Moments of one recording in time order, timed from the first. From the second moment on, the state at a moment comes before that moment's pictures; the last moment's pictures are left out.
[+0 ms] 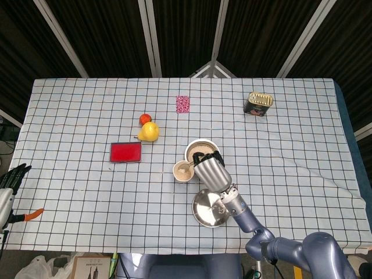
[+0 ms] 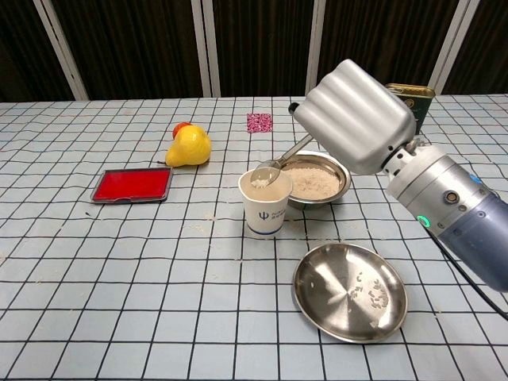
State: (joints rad) left arm -0.09 -1.00 -0.02 -1.76 1.41 1.36 -0.12; right arm 0.76 -1.91 0.08 -1.01 -1.57 1.47 -0.99
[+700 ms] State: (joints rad) left arm -0.09 -1.01 -0.02 -1.76 1.41 1.37 -0.11; right arm 0.73 -1.88 0.09 -1.04 -1.62 1.44 -1.02
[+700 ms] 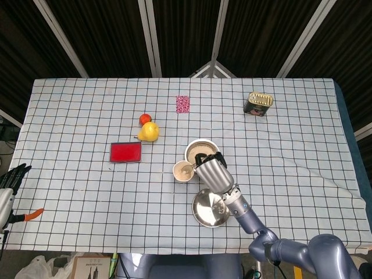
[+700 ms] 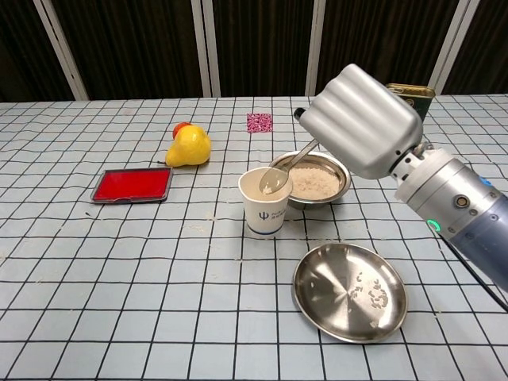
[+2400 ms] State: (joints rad) left arm -0.09 -1.02 -0.02 -1.76 1.38 1.36 -0.07; right arm 0.38 -1.73 -0.07 -1.53 -1.40 1.37 -1.01
